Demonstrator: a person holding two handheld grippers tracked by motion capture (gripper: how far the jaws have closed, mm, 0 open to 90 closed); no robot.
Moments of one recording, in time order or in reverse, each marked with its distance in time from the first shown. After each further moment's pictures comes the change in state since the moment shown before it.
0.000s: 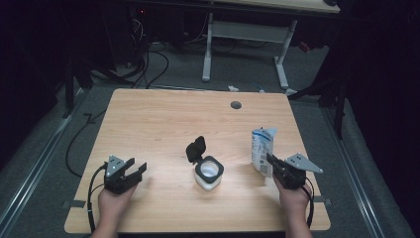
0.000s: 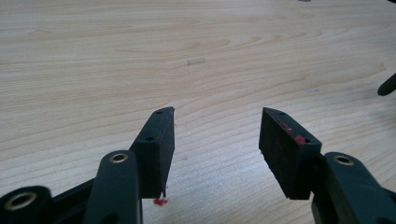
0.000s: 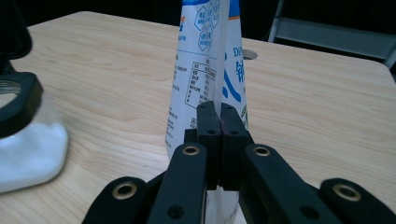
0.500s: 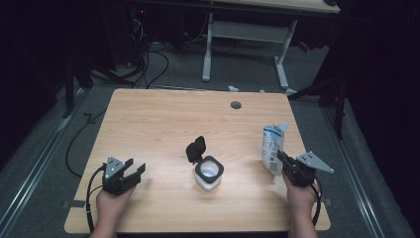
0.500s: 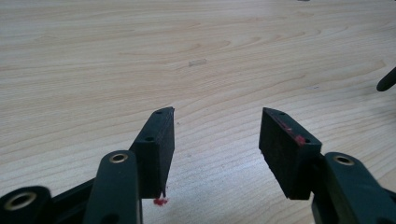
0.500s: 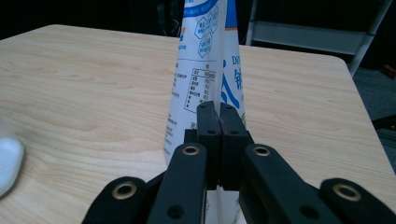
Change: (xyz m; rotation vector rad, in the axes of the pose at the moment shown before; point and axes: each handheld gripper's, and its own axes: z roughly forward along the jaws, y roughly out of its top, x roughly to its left) left arm 0.001 -0.002 -0.006 -0.011 0.004 0.012; right arm -0.029 -0.005 -0.002 -0.034 -0.068 0.051
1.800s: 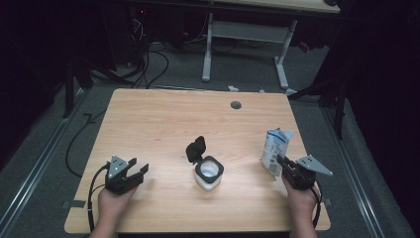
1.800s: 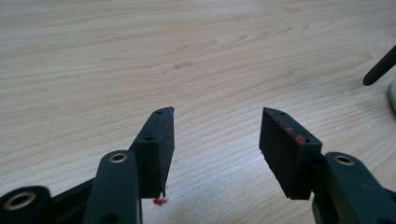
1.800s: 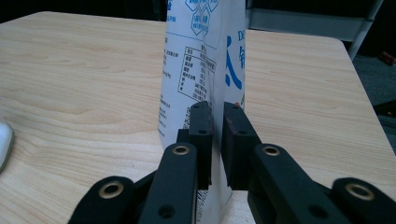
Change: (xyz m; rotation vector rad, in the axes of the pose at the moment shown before) left arm -0.005 0.004 0.004 0.010 -0.038 0.045; right arm -0.002 -0.014 -0.001 0.040 -0.015 0.010
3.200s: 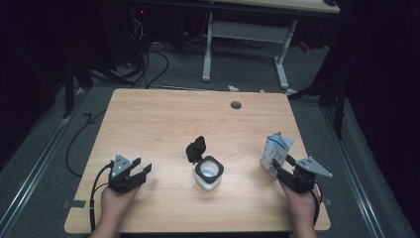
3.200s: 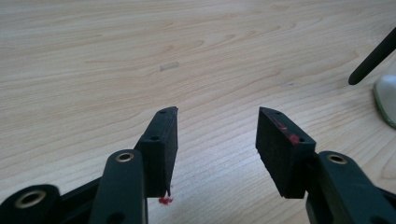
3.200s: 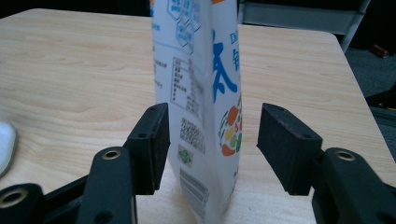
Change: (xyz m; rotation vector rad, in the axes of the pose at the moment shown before) left arm -0.006 0.005 0.005 0.009 -0.040 0.015; right arm 0.009 0.002 -0.009 0.025 -0.027 0.014
